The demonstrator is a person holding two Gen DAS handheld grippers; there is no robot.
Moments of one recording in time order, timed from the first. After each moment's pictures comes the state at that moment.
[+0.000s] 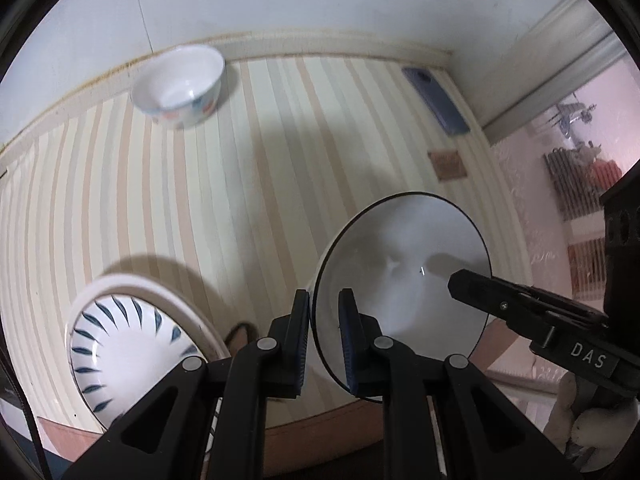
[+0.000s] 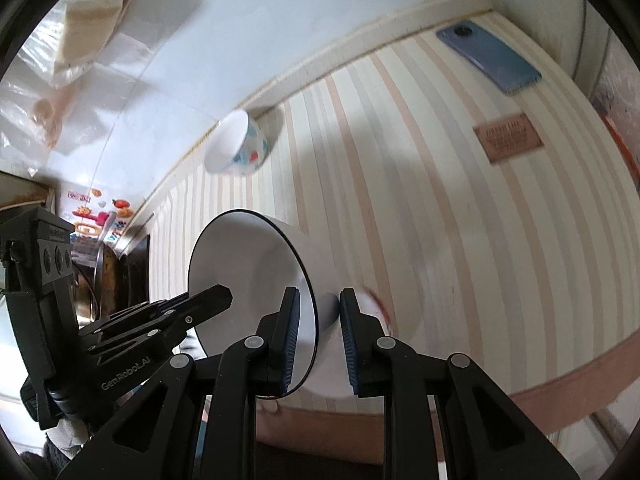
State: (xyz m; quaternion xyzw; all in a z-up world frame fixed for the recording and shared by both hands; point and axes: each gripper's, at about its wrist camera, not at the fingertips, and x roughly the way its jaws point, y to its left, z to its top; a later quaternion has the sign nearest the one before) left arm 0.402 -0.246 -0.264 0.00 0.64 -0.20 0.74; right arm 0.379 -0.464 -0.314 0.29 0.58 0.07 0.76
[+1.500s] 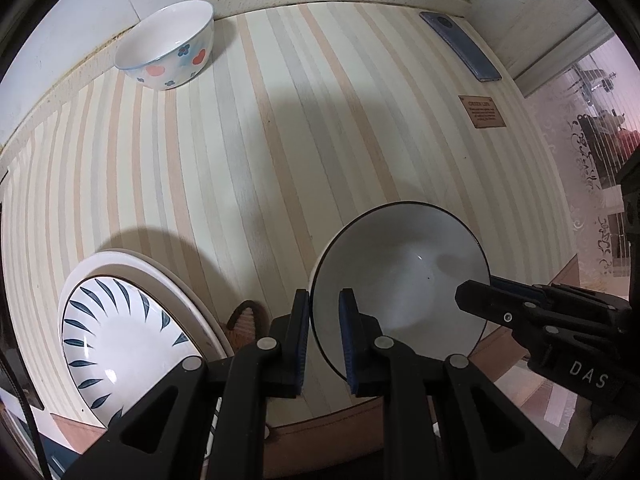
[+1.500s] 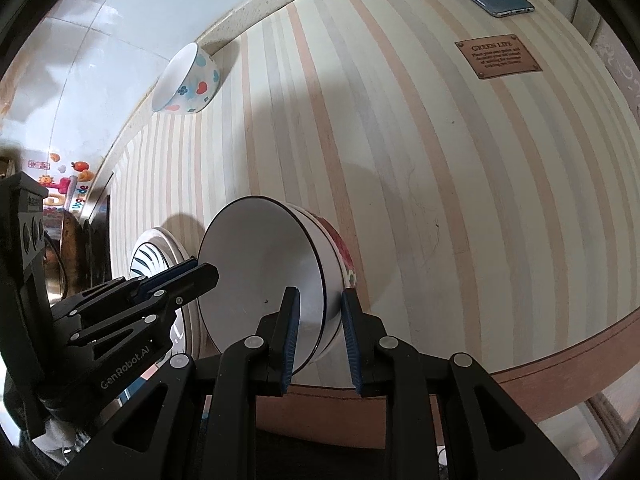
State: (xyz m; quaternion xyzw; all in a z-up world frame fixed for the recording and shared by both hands) left arm 0.390 -0.263 -0.312 0.06 0.68 -0.17 0.71; right arm 0.375 -0.456 -0.371 0.26 0.66 0.06 0.71
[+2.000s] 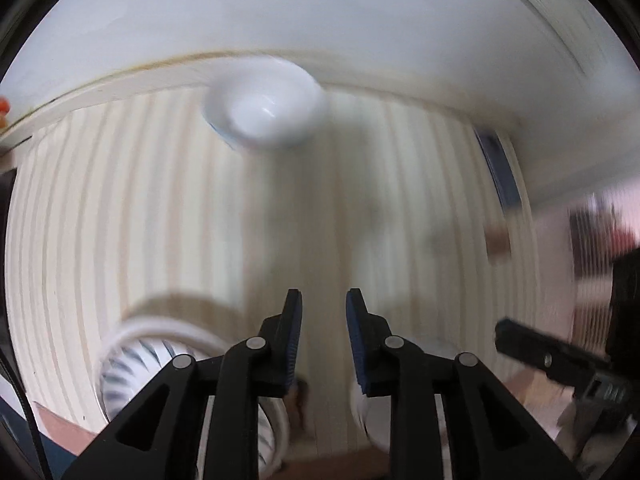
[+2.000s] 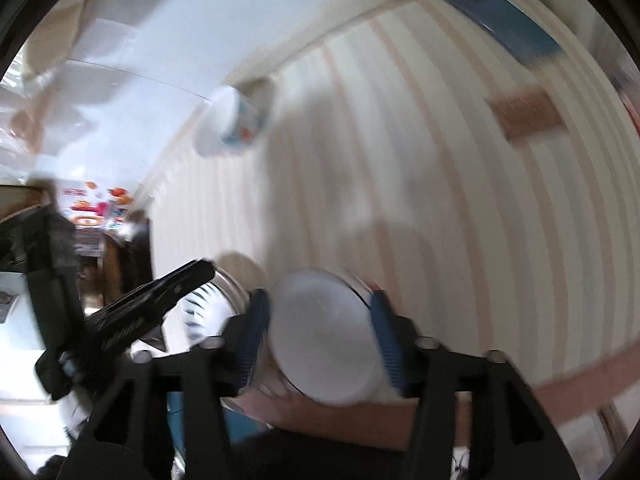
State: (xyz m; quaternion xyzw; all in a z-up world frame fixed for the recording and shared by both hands) left arm 0.491 -0.178 -0.270 -0.09 0.64 -0.11 0.75; right arm 0.452 -0.464 -0.319 0.31 0.62 0.11 0.71
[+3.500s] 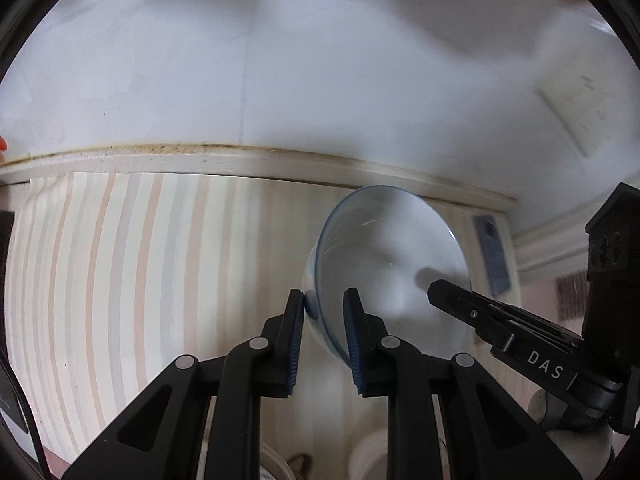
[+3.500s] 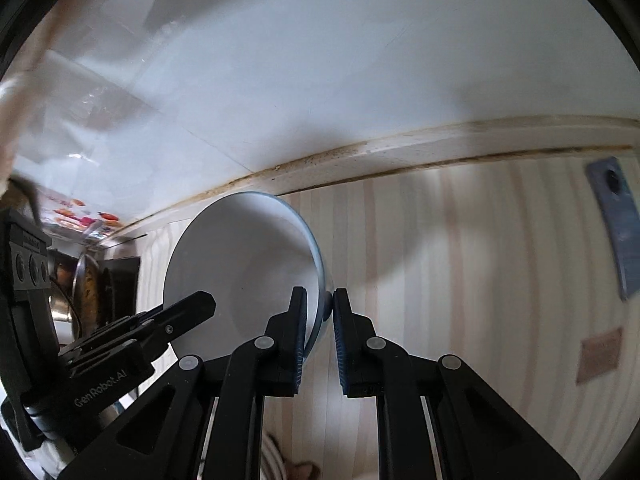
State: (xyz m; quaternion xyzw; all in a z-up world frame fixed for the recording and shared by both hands) left arm 0.545 -0.159 -0.227 -0.11 0.59 -0.12 0.79; right arm 0.590 -0.376 -0.301 0.20 0.58 0.12 0.78
